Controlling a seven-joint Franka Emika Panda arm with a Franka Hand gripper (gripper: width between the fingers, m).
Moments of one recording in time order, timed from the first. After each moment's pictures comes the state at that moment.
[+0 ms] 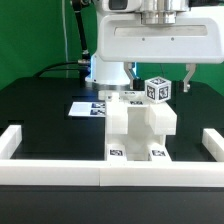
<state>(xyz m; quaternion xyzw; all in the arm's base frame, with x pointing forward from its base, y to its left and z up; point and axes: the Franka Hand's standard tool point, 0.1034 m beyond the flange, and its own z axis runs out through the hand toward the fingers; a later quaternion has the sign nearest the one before) 0.567 0.040 0.117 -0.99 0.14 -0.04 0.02</state>
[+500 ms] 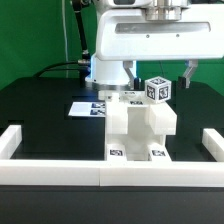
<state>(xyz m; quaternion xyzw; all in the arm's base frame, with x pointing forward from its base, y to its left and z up) 0.576 0.037 0.122 -1.00 -0.03 -0.04 0.02</state>
